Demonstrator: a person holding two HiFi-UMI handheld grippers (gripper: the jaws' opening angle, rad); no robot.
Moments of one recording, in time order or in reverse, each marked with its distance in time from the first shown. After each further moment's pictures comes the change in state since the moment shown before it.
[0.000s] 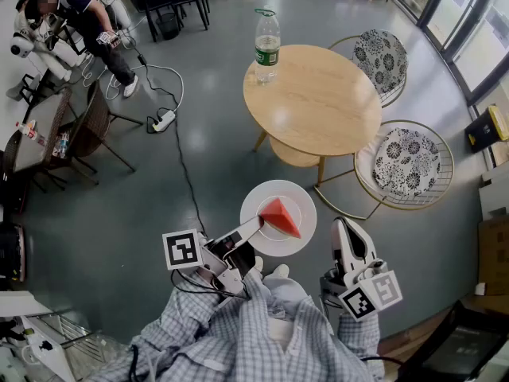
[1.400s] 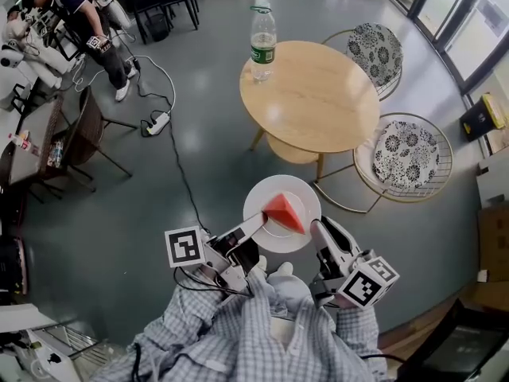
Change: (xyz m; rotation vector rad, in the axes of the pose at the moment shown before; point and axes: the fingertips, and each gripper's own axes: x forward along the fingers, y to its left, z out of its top) left arm 0.000 0.000 0.020 -0.015 0.047 -0.036; right arm 0.035 0.024 -0.047 0.356 0.153 0.039
